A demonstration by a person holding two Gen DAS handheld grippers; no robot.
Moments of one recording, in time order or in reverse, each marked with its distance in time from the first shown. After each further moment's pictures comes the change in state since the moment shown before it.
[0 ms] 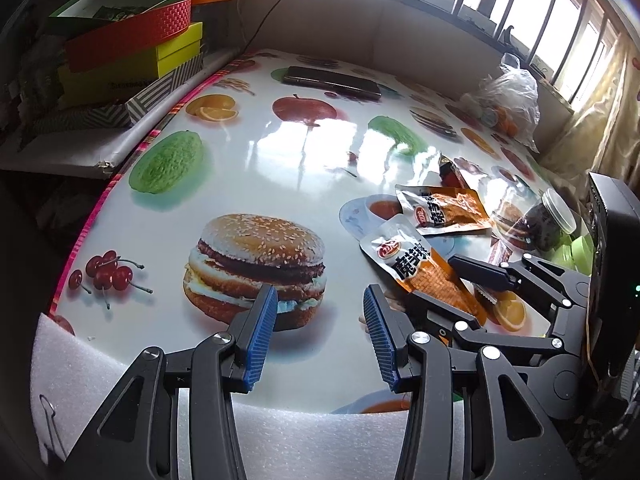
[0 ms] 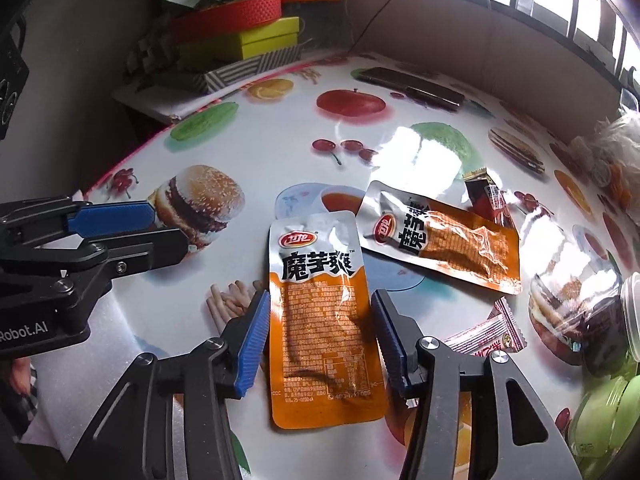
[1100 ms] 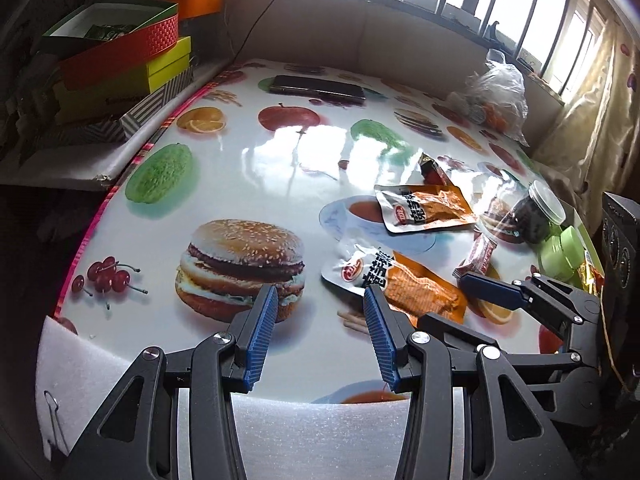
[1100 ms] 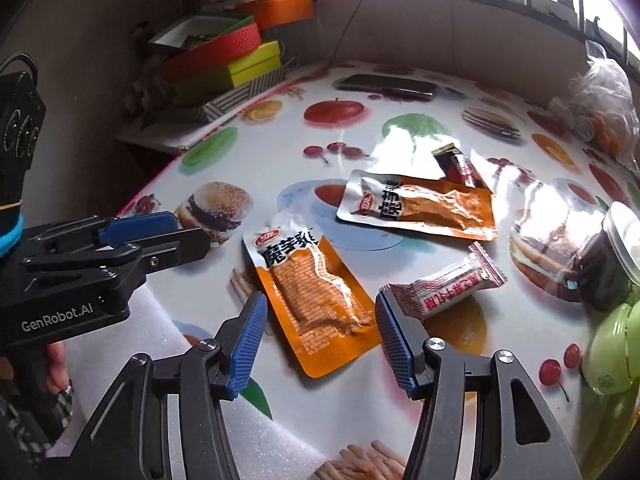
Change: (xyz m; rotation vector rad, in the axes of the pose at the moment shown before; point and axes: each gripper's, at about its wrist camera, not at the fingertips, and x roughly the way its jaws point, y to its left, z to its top) left arm -0.012 -0.014 -0.005 0.034 -0.018 0.006; right arm -0.027 -0.007 -0.020 0.110 -0.031 0.073
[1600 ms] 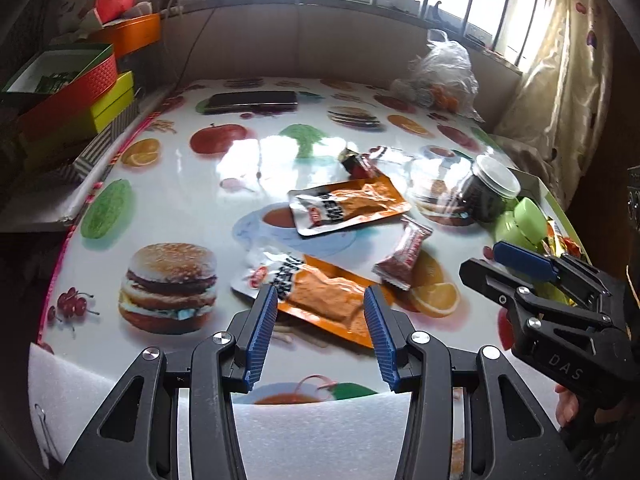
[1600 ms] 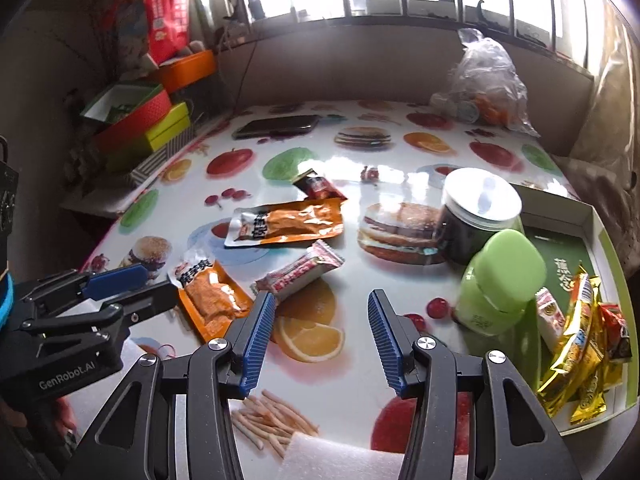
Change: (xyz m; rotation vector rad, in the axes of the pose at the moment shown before) left arm -0.010 -0.060 0.000 0.122 -0.017 -0.051; right arm -0.074 -0.049 -0.024 0.202 -0.135 -0.192
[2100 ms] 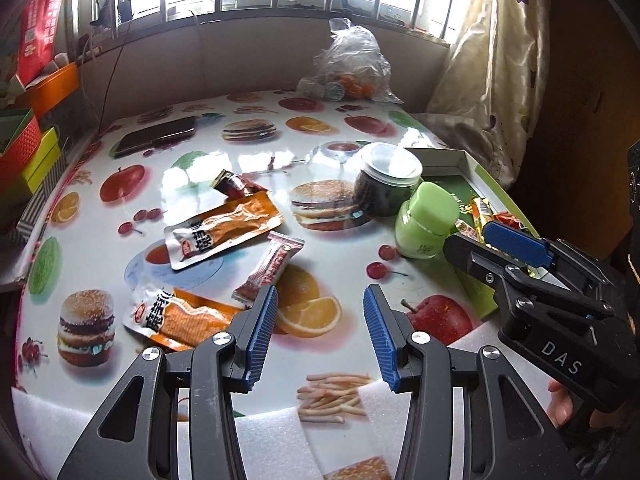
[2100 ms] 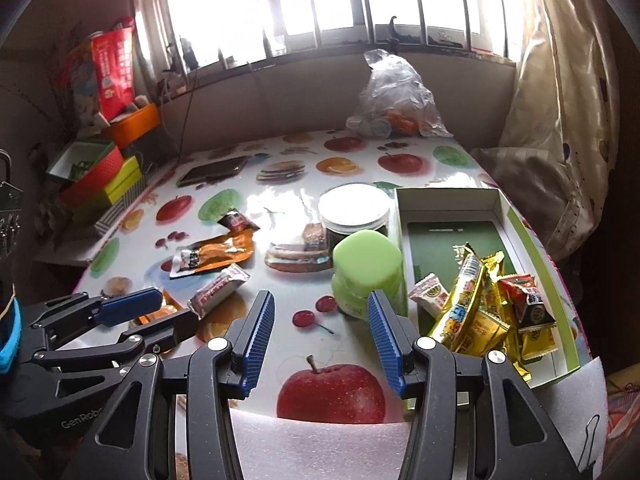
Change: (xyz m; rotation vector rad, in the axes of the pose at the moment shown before) left arm -0.001 -0.102 0.008 0.182 0.000 -0.132; right arm -0.069 -0.064 -0.018 0.158 -0.122 -0.160
